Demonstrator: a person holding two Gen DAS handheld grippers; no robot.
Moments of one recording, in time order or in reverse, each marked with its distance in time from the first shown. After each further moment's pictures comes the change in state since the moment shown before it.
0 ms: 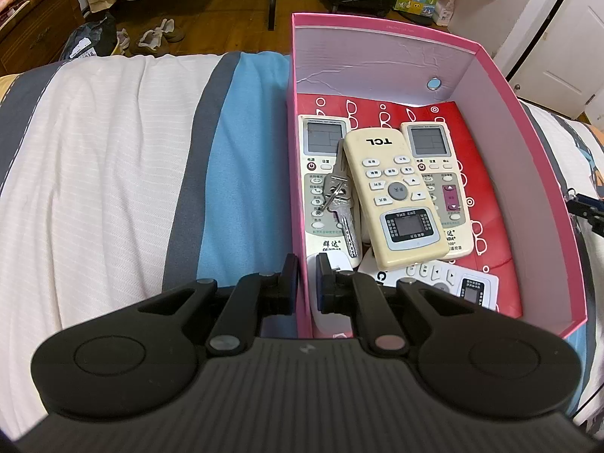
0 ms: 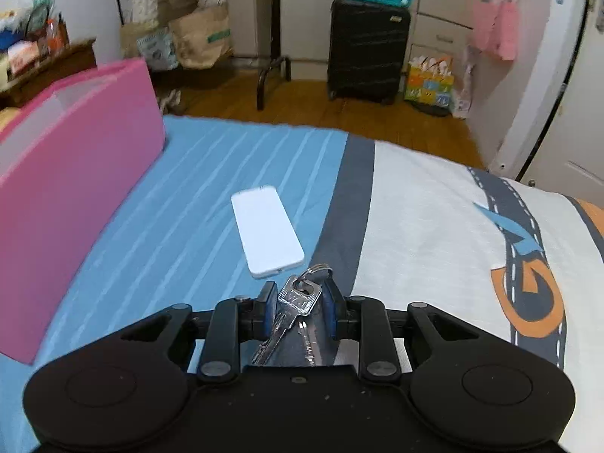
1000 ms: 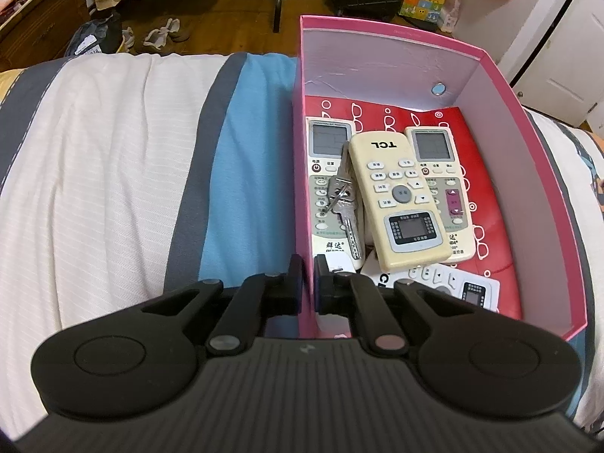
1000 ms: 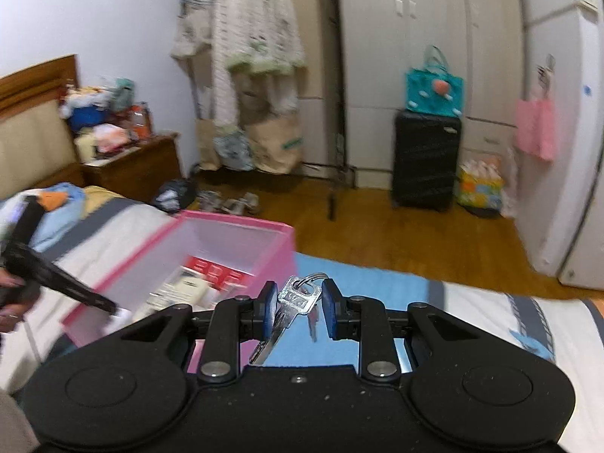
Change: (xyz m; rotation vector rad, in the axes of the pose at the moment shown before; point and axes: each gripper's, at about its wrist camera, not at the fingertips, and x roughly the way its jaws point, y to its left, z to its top) left arm -0.003 0.004 -0.002 -0.020 -0.012 0.001; right arm -0.129 0.079 0.053 -0.096 -0.303 0.221
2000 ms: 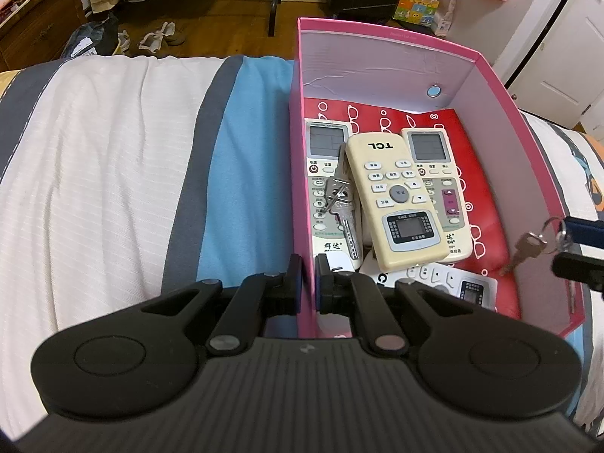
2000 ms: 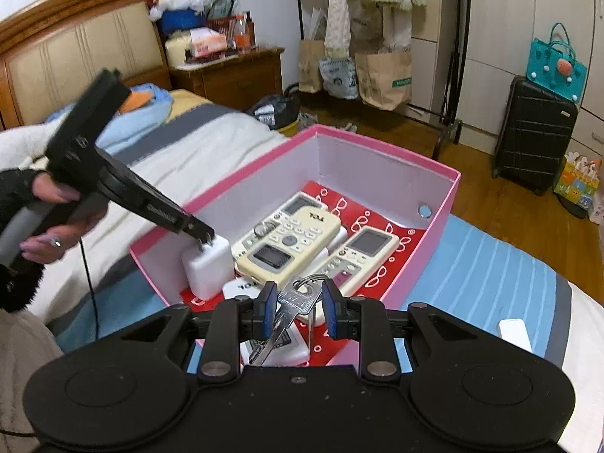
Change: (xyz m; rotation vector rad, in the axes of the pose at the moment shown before) left arm 0.000 0.002 -0.002 0.009 -0.015 -0.016; right arm 0.078 0.085 -0.022 -0.199 0.264 0.211
